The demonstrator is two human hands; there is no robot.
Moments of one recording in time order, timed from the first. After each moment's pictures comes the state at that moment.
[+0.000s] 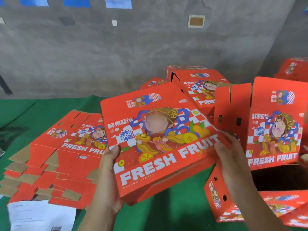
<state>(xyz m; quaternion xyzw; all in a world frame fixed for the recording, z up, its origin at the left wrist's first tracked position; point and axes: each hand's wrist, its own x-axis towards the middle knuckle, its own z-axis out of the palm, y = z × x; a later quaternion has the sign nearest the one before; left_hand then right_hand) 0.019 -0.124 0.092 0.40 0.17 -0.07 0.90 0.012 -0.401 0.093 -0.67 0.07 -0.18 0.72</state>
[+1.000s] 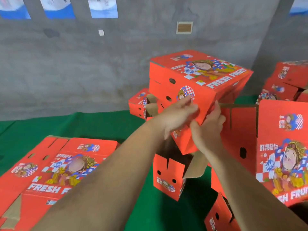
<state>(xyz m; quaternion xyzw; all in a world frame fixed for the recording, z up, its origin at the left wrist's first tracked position) 0.255 -0.313 0.211 0.73 -0.14 -0.18 0.64 0.224 -0.428 0.144 -0.80 0.16 -0.32 0.48</state>
